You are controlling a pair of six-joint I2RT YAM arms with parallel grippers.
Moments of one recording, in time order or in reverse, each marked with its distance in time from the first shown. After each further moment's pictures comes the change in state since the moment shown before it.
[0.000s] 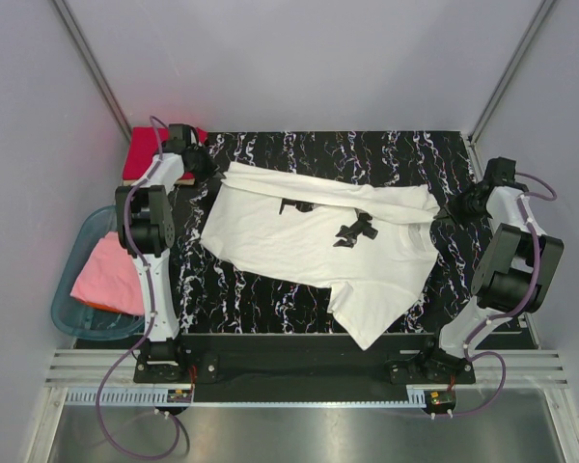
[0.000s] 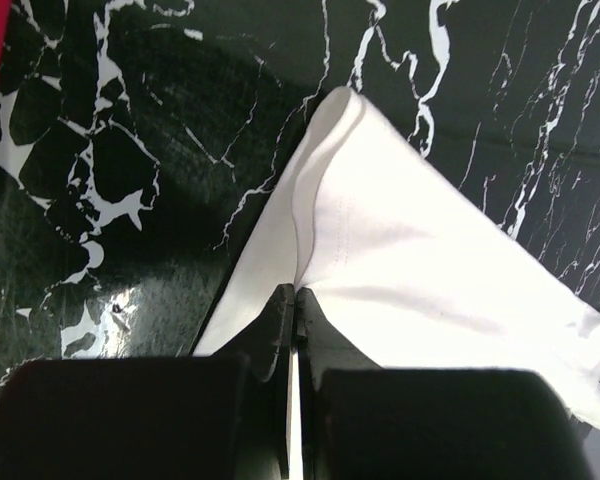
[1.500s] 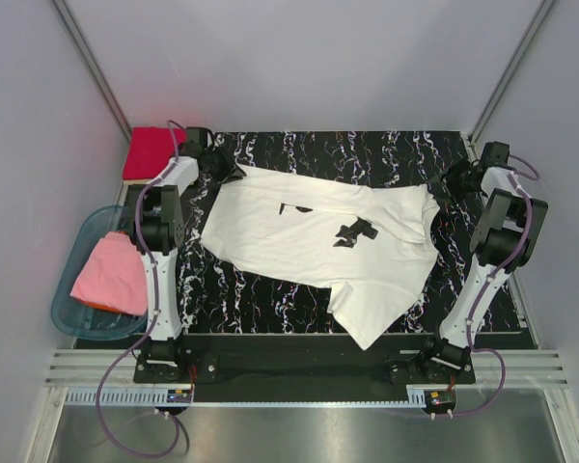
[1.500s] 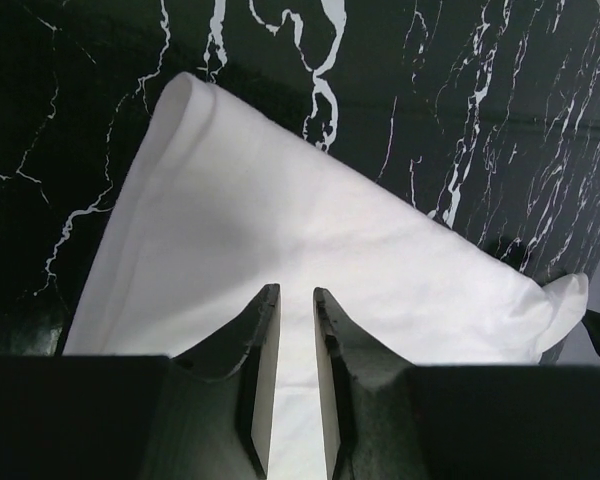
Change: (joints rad) left arm -0.076 0.051 0.015 0.100 0.083 -0.089; right arm -0.003 0.460 0.399 0.190 -0.164 0.055
